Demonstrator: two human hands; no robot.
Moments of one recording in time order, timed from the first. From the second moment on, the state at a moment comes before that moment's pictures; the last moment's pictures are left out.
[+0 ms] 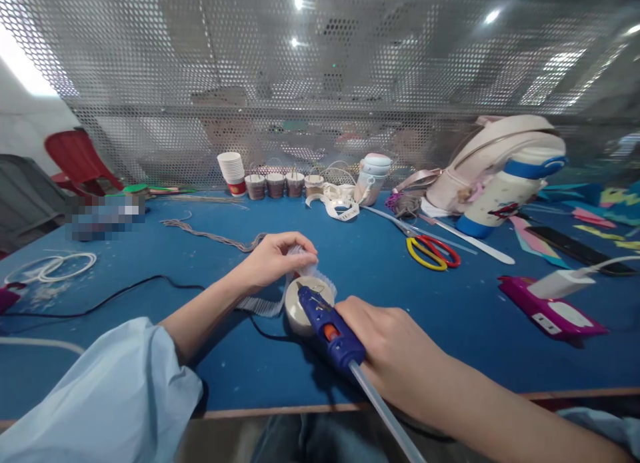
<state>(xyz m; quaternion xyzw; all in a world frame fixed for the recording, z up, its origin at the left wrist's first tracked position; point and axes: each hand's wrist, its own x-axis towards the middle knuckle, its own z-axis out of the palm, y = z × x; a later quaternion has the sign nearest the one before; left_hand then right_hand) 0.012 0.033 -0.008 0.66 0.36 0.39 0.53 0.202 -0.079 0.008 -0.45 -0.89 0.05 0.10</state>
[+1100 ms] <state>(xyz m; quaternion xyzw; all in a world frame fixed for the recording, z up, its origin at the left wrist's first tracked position) 0.012 0.030 -0.009 0.64 0.37 0.40 0.54 0.200 -0.075 -0.006 -0.42 -0.90 -0.02 0.14</state>
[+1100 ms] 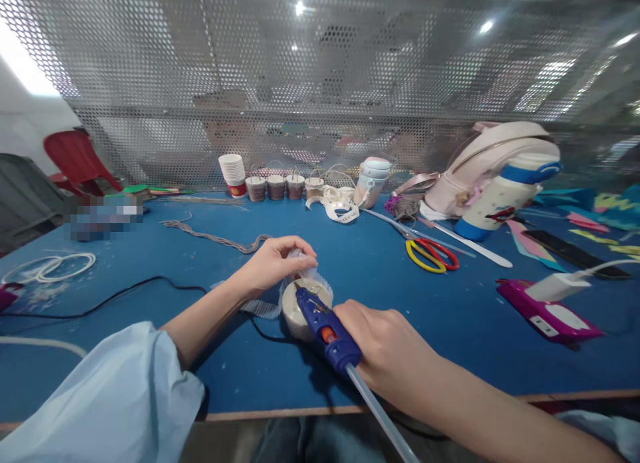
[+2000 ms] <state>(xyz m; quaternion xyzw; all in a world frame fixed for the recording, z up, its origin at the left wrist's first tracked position) 0.009 0.029 -0.014 0.65 0.37 0.40 0.53 0.201 -0.079 -0.008 -0.42 -0.89 -0.02 0.15</state>
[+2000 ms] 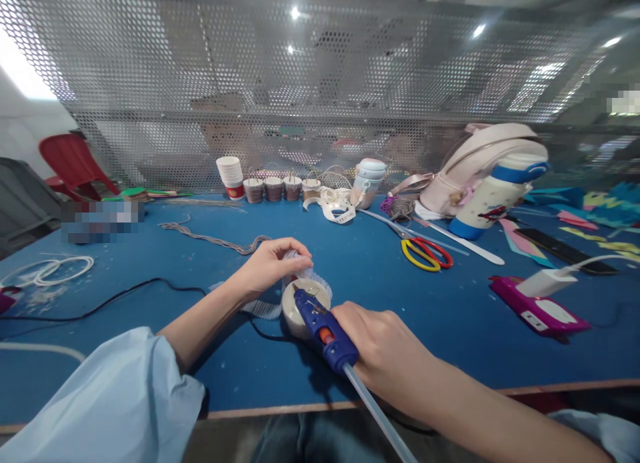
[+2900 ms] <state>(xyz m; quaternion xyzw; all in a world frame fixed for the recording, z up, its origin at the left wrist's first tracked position) 0.008 0.025 -0.014 0.64 0.38 0.40 0.53 0.204 -0.078 -0.015 -0.41 -0.88 0.09 0.20</state>
